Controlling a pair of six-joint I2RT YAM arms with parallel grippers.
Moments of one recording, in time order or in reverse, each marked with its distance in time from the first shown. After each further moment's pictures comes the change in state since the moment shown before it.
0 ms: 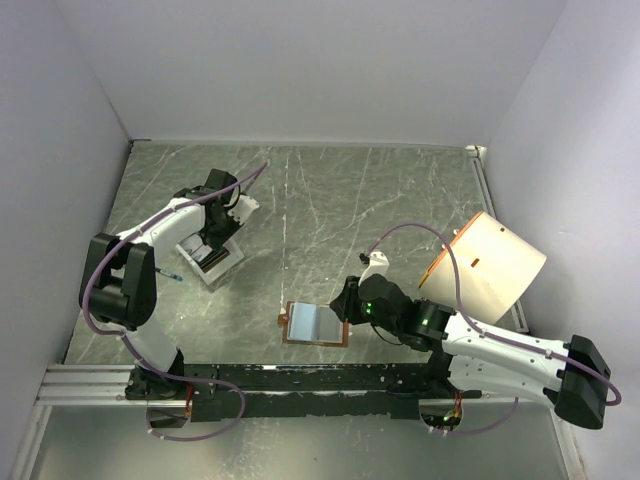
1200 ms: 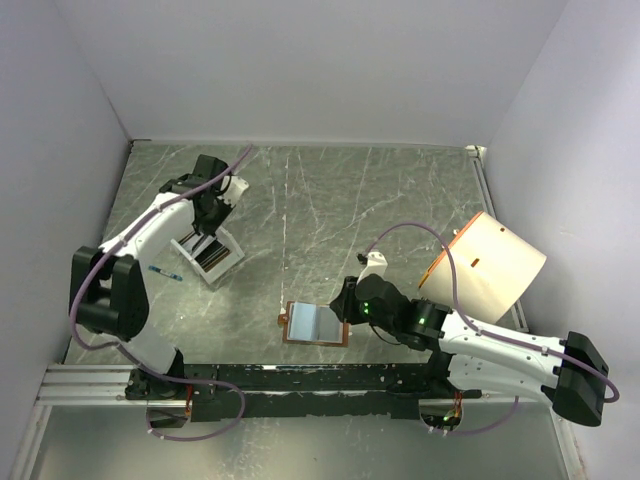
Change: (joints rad) left arm 0.025 -0.055 0.078 -0.034 -0.069 -0.070; right arm 0.005 0.030 0.003 -0.001 0.016 -0.005
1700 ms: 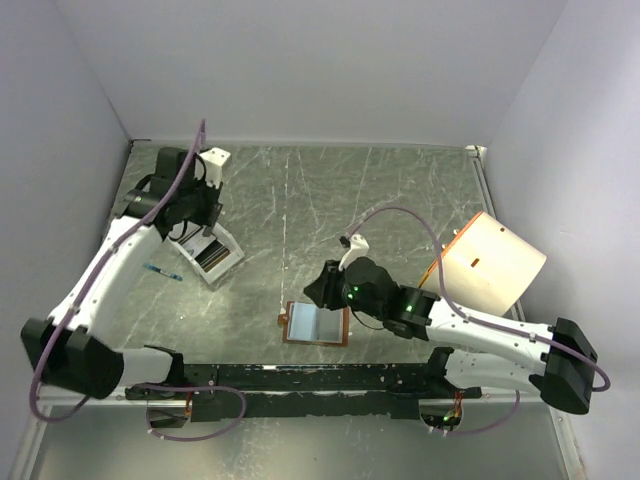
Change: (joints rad) left arm 0.003 -0.309 0.019 -0.001 0.130 -0.221; right arm 0.001 0.114 0.132 0.126 -0.086 -0.008
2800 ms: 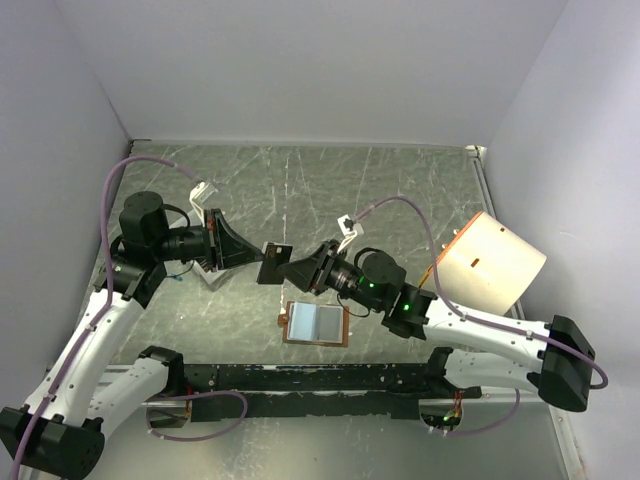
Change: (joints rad) left arm 0.000 -0.473 -0.408 0.521 1.111 -0.608; right arm 0.002 0.049 0.039 0.490 -0.151 0.090
